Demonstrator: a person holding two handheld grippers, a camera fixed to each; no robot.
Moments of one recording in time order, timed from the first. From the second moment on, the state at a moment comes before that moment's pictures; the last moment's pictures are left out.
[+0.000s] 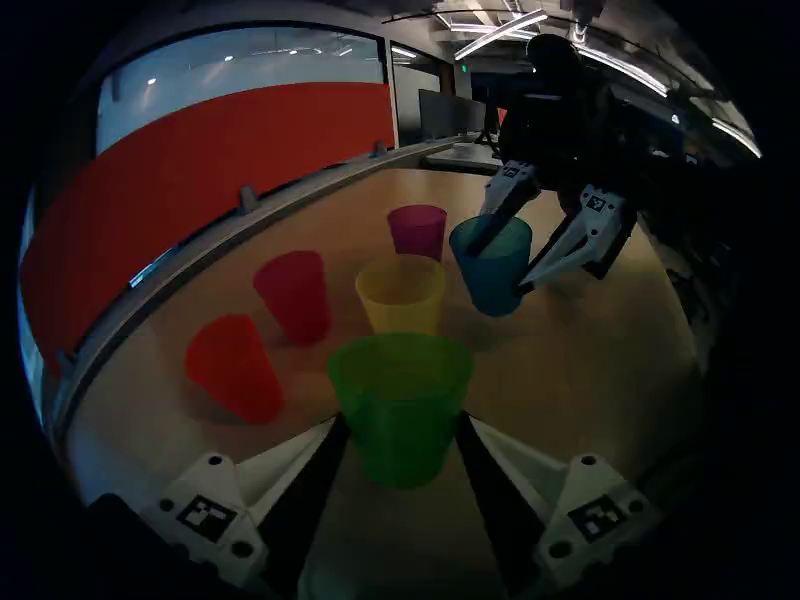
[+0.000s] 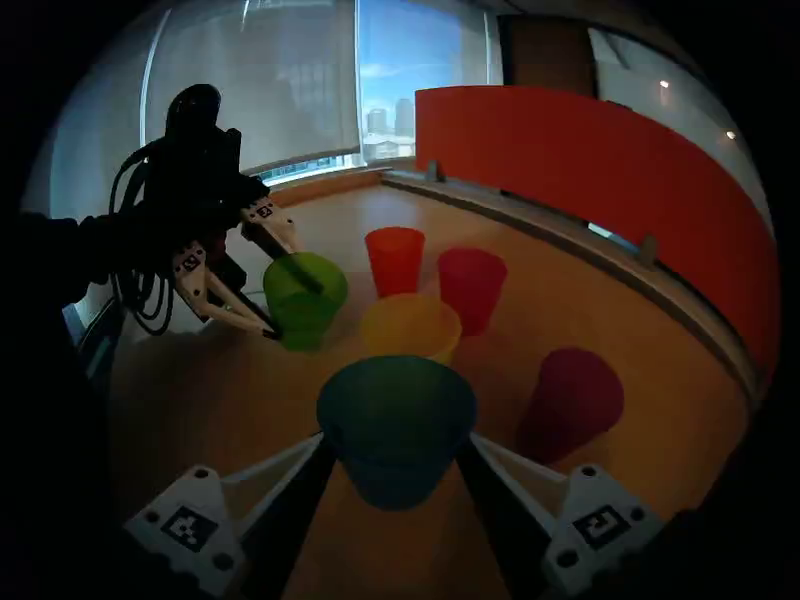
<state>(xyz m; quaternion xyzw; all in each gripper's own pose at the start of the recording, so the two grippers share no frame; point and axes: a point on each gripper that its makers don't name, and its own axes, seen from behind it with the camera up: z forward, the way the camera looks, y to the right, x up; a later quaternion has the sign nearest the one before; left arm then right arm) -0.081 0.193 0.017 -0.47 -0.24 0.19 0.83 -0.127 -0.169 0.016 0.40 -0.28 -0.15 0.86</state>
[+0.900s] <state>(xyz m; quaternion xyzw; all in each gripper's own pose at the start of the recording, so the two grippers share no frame) -0.094 0.189 0.016 -0.47 -0.26 0.20 0.82 -0.136 -0.169 0.016 0.40 -0.28 -0.15 0.86</state>
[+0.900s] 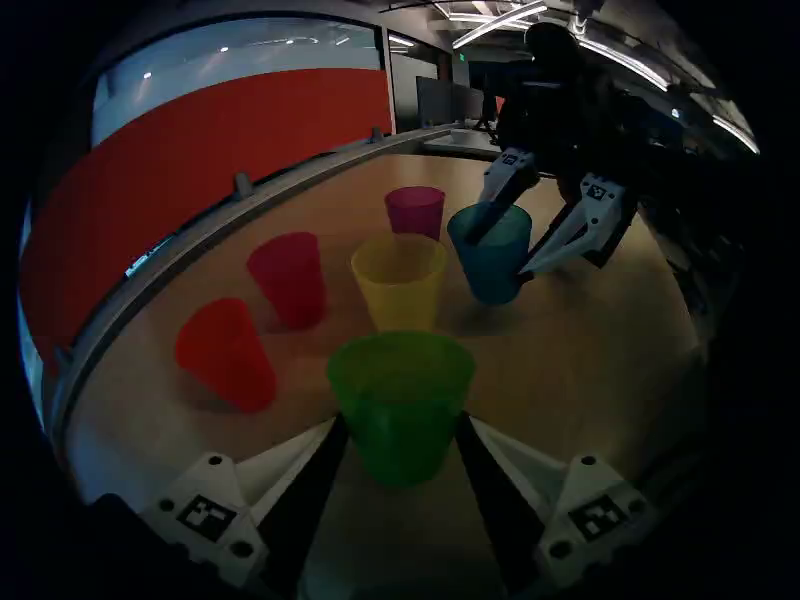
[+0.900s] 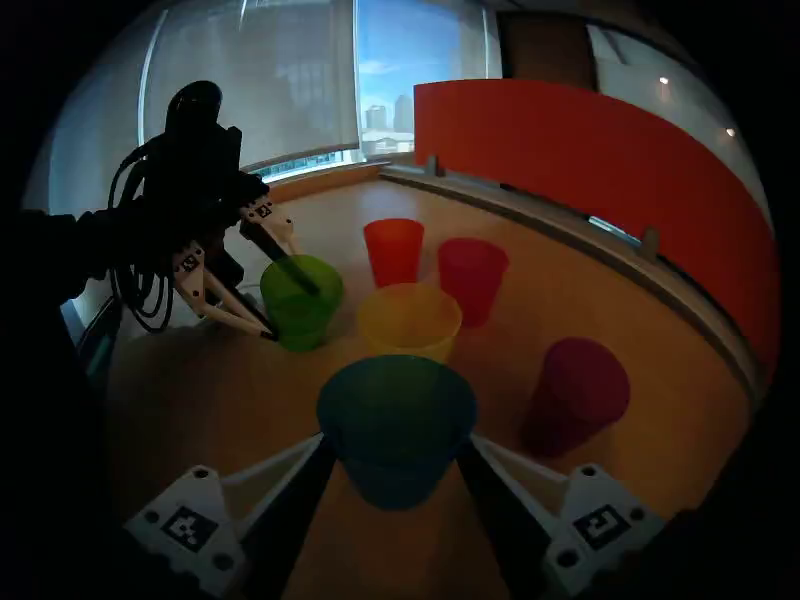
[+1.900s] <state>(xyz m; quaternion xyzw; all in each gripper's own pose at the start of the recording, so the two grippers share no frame) -0.096 0.182 0.012 -0.46 -0.28 0.19 0.82 -0.144 -0.169 0.012 0.40 -0.29 -0.15 0.86</state>
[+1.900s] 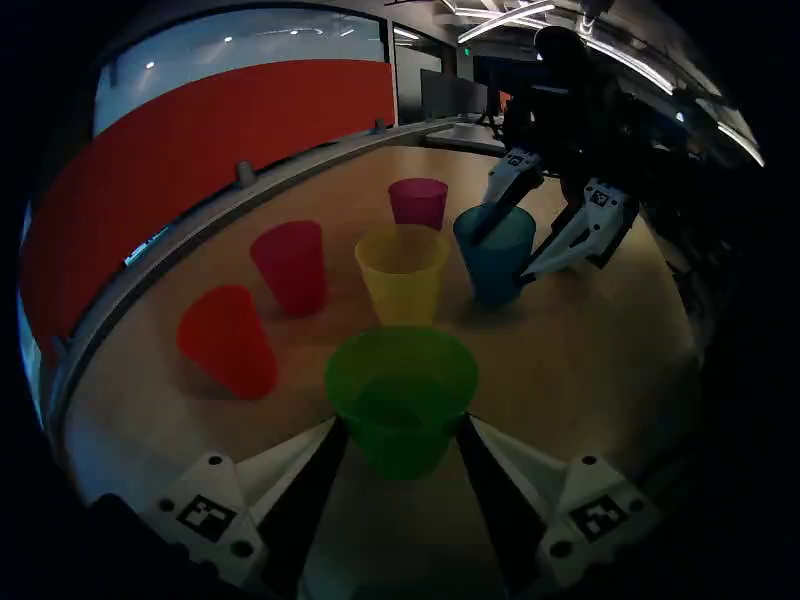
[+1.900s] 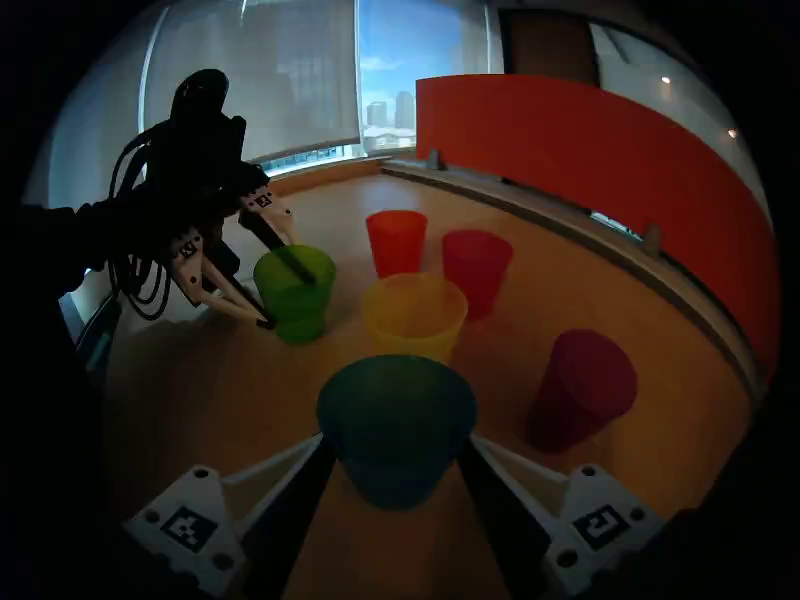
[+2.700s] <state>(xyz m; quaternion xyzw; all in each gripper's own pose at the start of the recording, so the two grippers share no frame) -0.102 0.173 0.008 -0.46 -0.29 0.19 0.82 -0.155 -0.166 0.005 0.39 -0.30 -0.17 0.85</state>
